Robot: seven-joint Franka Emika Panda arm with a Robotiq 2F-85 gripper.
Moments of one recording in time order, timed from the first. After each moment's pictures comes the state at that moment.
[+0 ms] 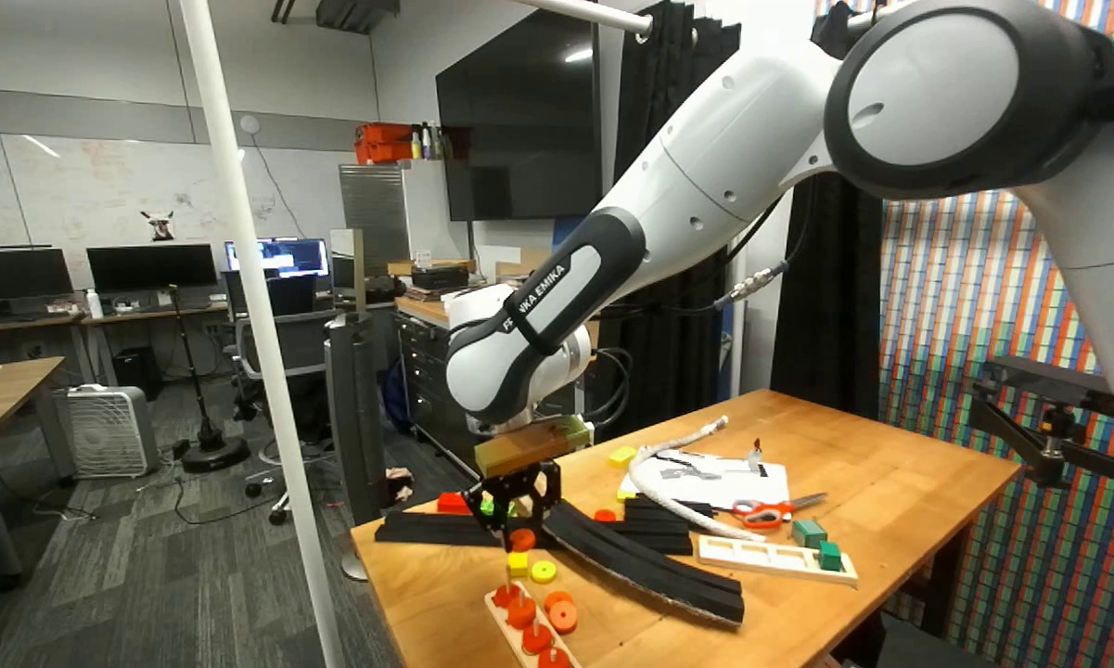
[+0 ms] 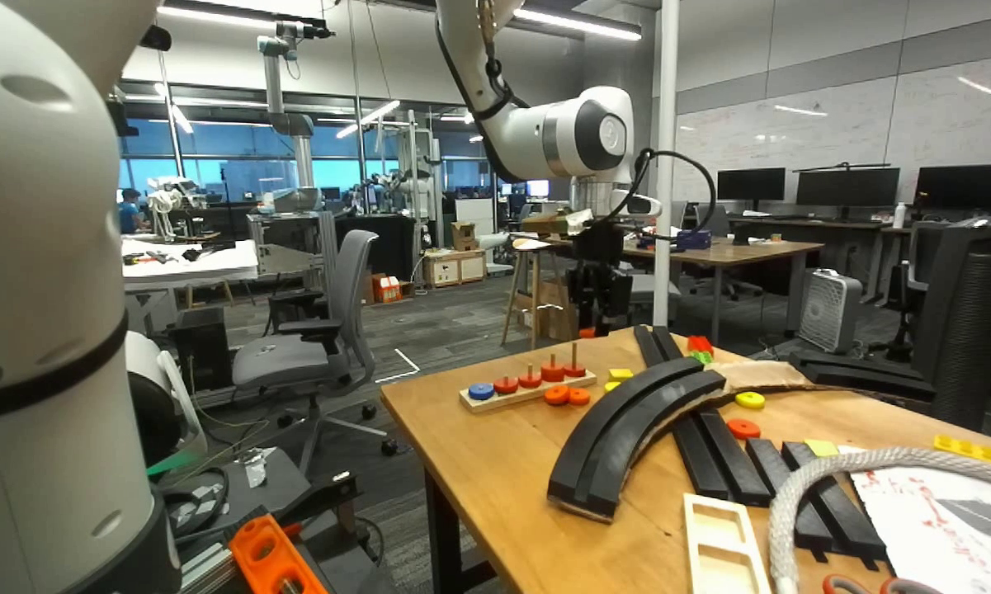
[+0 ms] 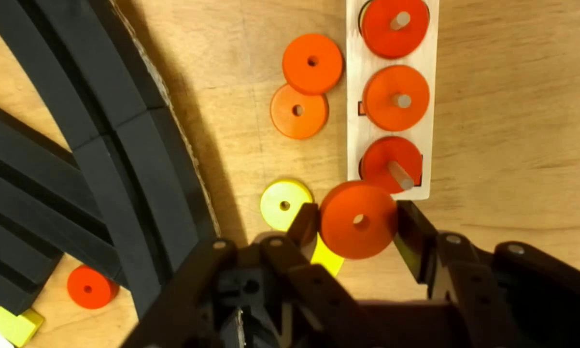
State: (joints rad) arm 0.21 0.44 -0.06 -1.89 -0.04 2.22 0.49
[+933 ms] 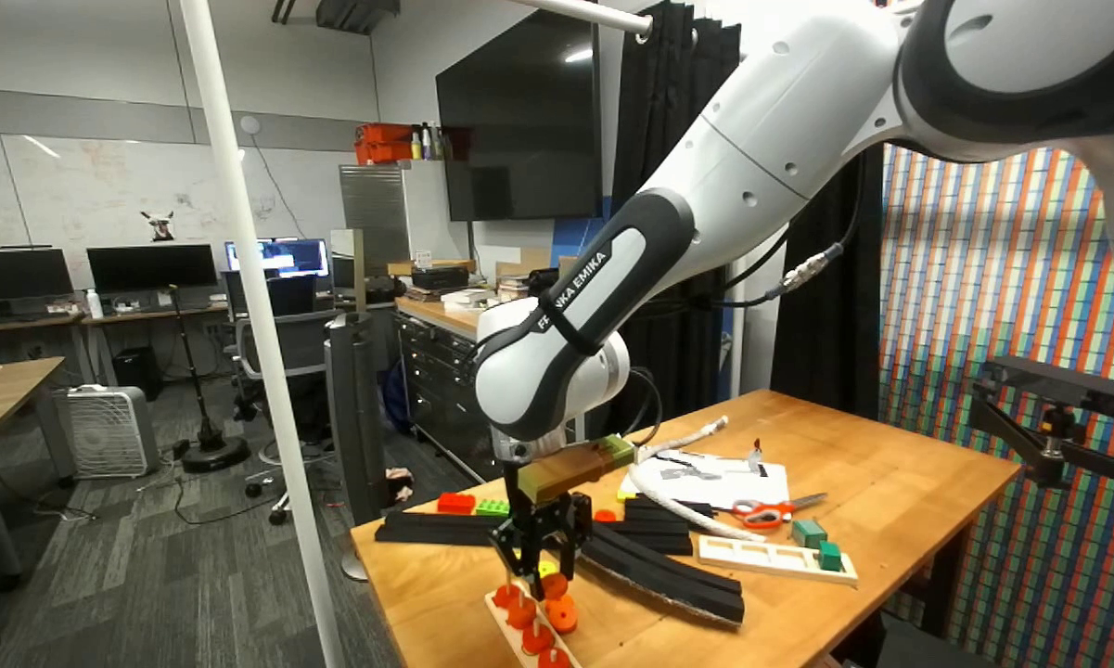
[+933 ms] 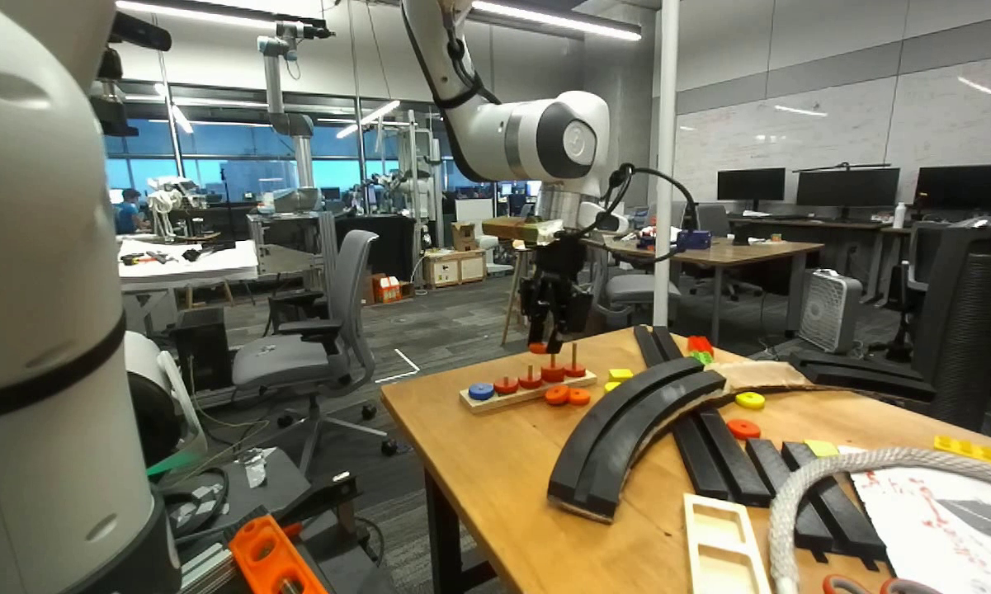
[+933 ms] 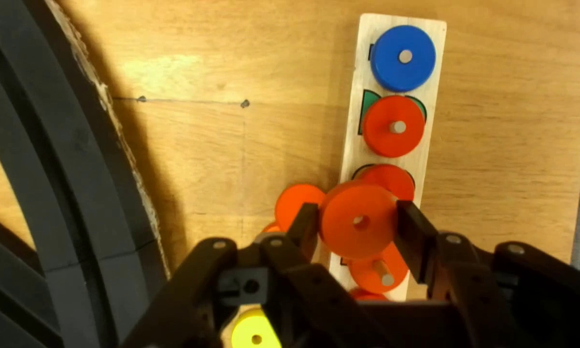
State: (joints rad) arm 0.16 0.31 0.02 -2.12 0.05 2.24 0.31
